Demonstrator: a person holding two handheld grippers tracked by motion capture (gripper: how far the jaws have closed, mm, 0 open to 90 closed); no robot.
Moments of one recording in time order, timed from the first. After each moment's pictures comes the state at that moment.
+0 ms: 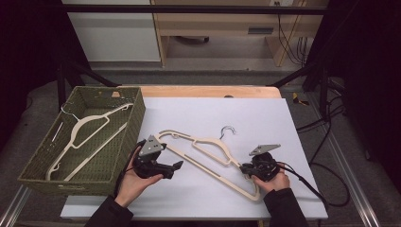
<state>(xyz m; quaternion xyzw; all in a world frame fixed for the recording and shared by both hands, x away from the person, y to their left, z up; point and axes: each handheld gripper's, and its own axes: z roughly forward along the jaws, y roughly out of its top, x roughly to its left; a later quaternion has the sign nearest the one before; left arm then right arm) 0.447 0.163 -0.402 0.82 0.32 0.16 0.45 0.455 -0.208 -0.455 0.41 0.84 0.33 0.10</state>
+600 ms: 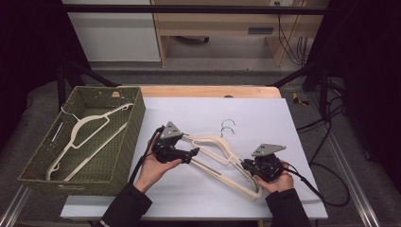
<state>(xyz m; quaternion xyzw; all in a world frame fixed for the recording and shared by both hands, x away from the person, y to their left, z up) 0.492 0.108 -0.393 0.82 0.32 0.15 0.45 0.441 -0.208 -0.429 0.37 0.85 0.35 0.16</state>
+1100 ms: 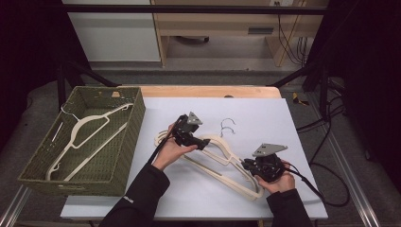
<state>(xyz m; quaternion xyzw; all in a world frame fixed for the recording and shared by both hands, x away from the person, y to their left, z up) 0.558 0.065 -0.425 0.88 0.28 0.14 0.37 0.438 -0.208 -0.423 0.36 0.85 0.35 0.16</state>
